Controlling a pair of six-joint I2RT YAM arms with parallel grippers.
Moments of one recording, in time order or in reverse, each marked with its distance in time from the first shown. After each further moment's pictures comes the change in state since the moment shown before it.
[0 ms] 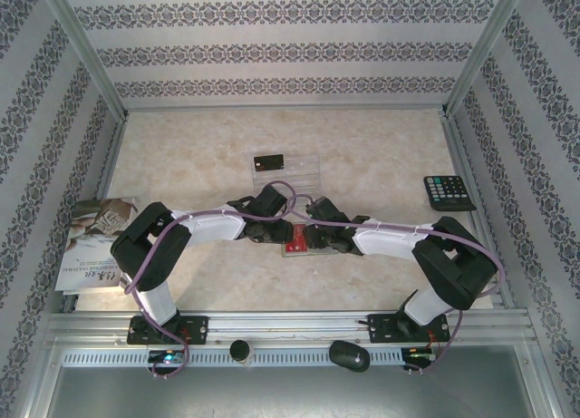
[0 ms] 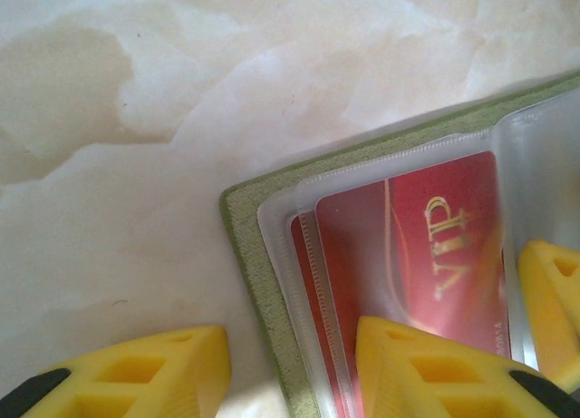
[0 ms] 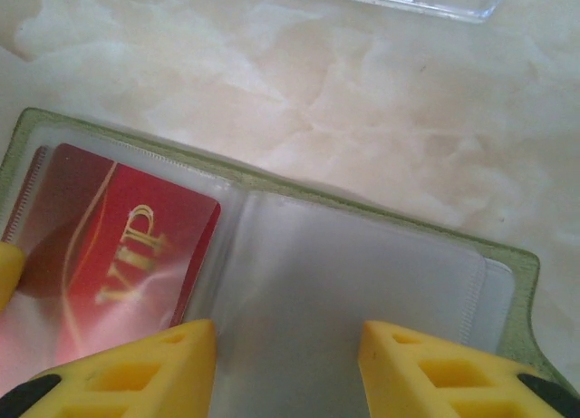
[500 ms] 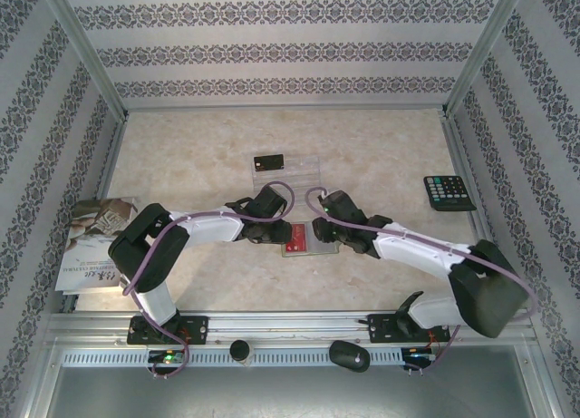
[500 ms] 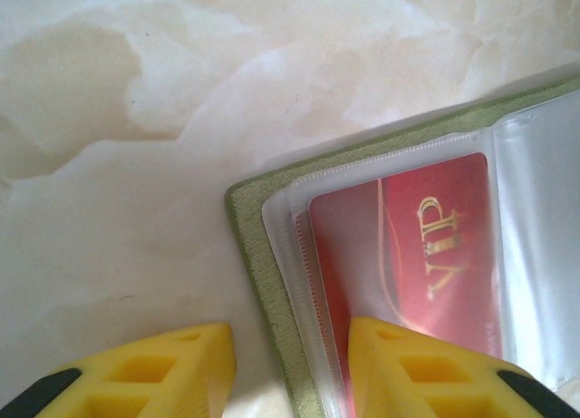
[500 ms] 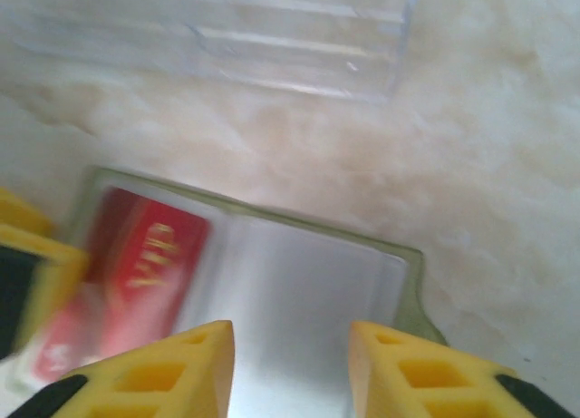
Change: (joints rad) left arm 0.005 -0.019 -0.025 0.028 0.004 -0.004; right arm -0.044 -0.235 -0.025 -0.060 -0.048 -0.014
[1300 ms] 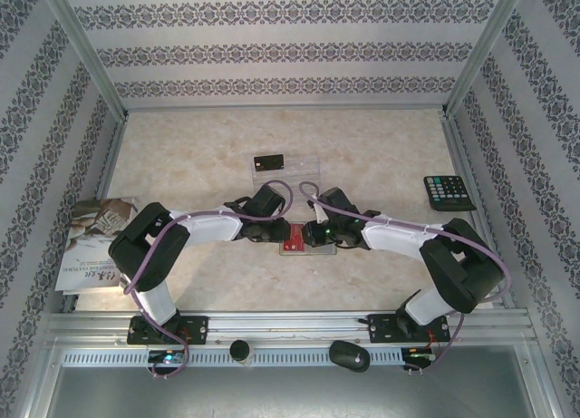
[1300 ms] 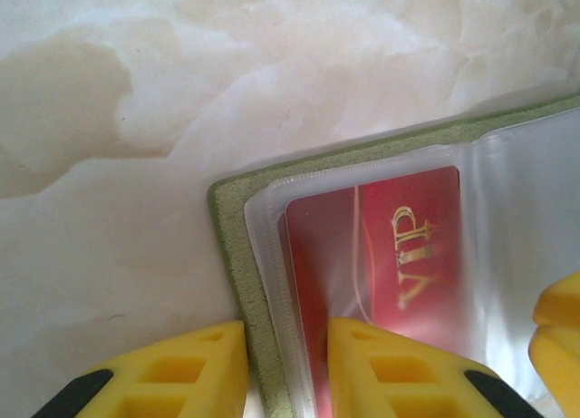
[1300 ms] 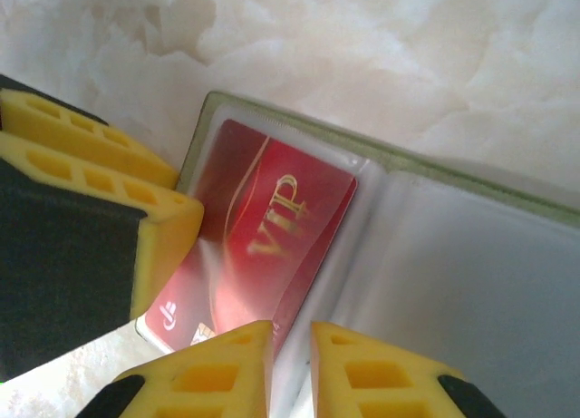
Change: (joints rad) left arm 0.013 0.008 -0.008 0.039 0.034 -0.007; right arm -0.064 0.208 0.021 0.109 -0.363 0.089
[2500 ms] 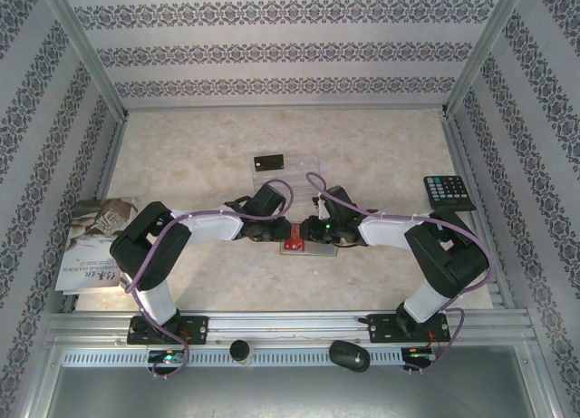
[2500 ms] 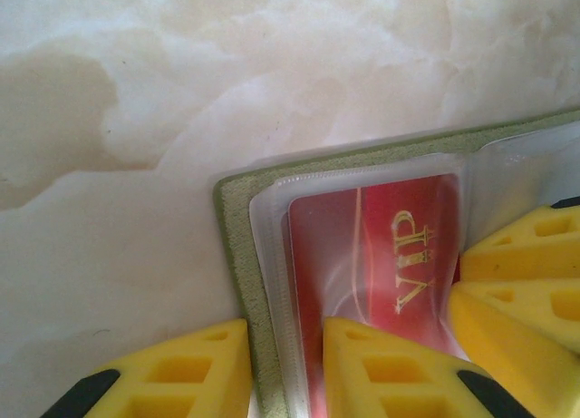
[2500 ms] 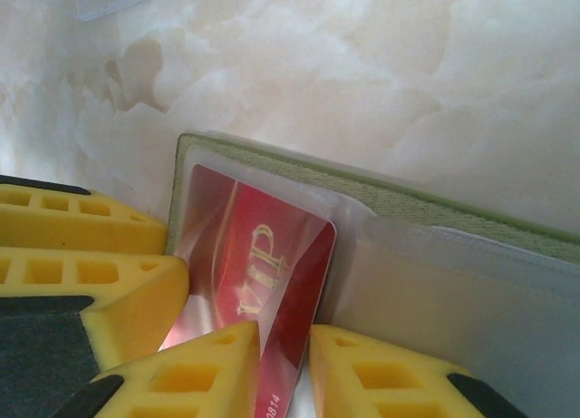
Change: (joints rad) left arm 0.002 0.009 0.004 0.015 0.012 -0.012; right arm -0.046 0.105 -0.011 0.132 -0.104 0.207
